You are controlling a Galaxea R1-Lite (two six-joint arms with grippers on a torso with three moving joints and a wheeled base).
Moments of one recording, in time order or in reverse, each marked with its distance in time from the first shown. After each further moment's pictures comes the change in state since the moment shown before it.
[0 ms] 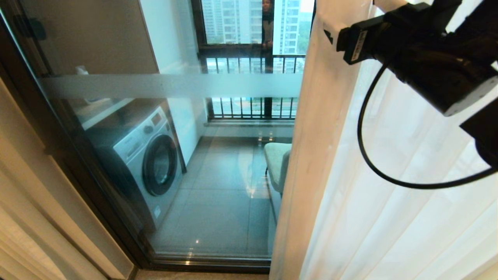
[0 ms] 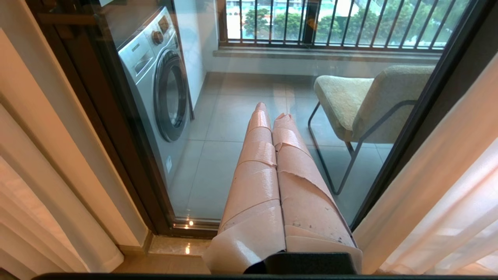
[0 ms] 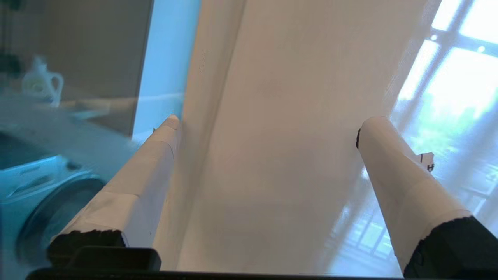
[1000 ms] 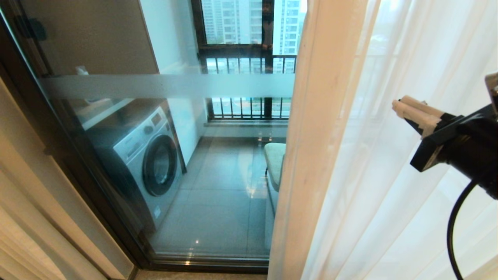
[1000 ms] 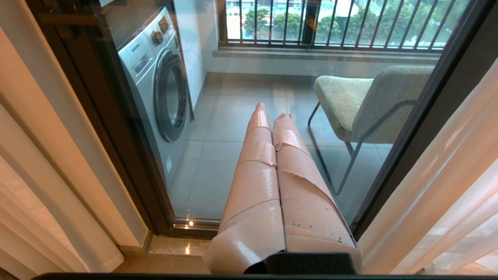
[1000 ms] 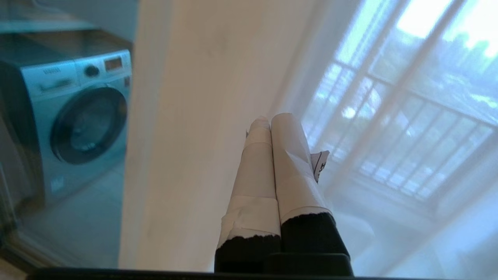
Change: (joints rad) left arm 0.000 0.000 0.000 0.000 0.000 0.000; right arm -0.029 -0.369 0.672 -0.044 -0.025 0.047
